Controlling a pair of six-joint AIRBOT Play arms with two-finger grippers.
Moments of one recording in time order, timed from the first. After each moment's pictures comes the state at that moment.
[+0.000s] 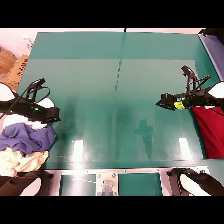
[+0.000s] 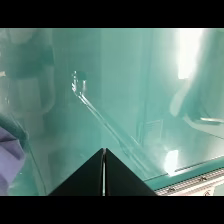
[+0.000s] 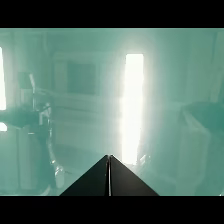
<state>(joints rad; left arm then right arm) 0.01 -0.98 0.87 1.17 -1.37 -1.49 -0.05 -1.01 0.89 -1.06 1.14 1.48</state>
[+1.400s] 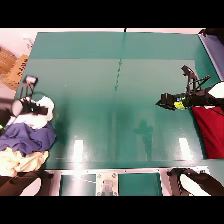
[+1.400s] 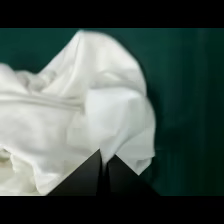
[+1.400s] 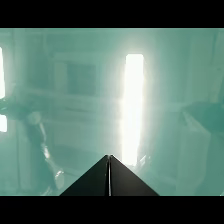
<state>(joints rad) 0.01 -0.98 0.78 1.70 -0.84 -1.46 -0.05 -1.01 0.89 -1.06 1.13 1.48</state>
